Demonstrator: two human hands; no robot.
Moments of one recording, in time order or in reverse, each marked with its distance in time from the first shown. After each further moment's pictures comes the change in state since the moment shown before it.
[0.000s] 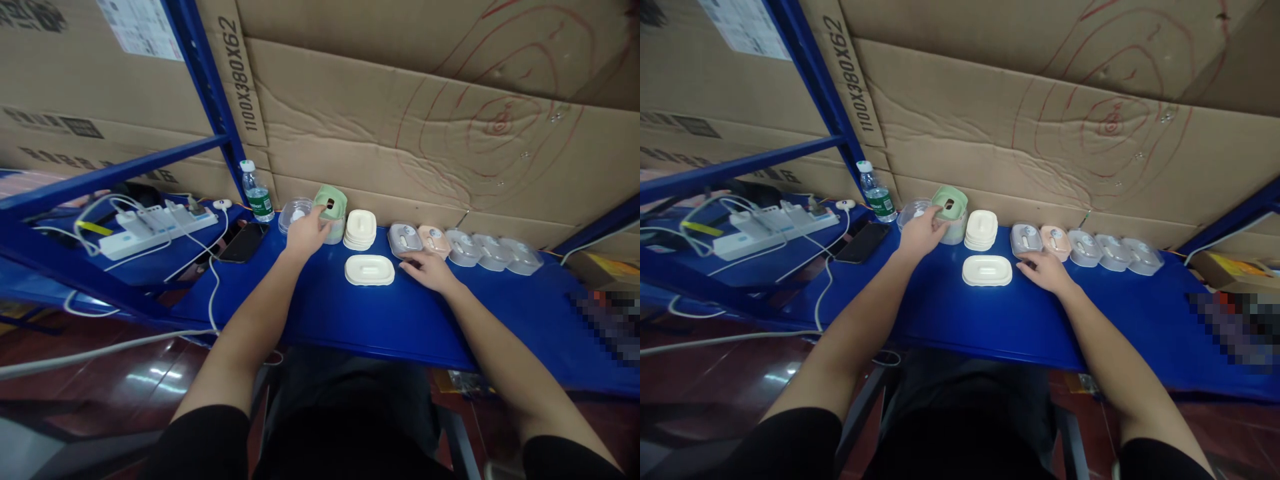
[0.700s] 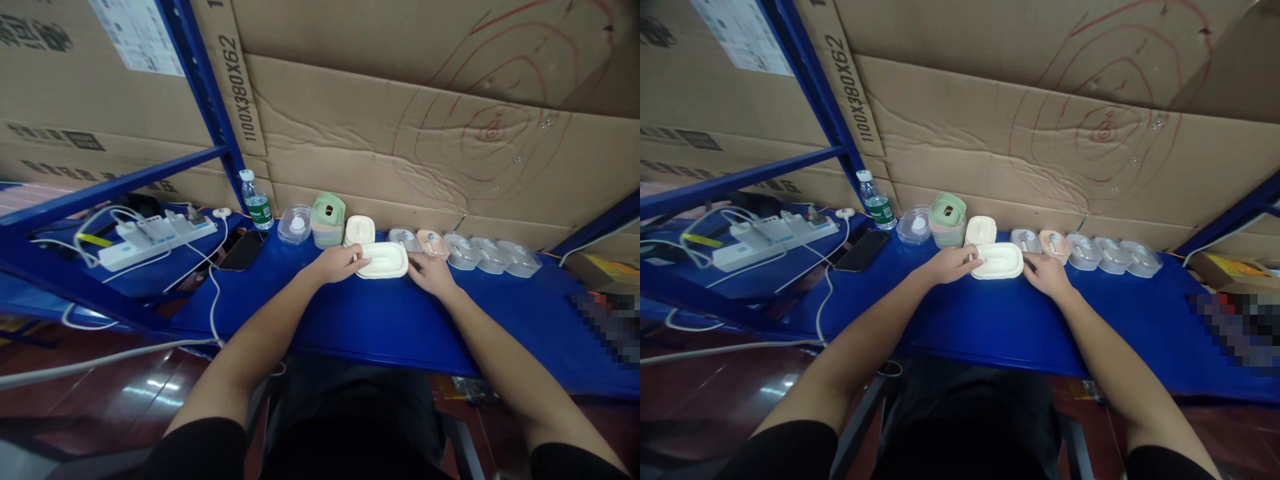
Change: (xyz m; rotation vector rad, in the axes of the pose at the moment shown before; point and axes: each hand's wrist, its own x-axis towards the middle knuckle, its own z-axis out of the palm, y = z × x) left_hand -0.030 0.038 0.022 -0.141 -0.483 0.424; right_hand 0.002 -0.010 0.000 -0.194 0.128 -0.016
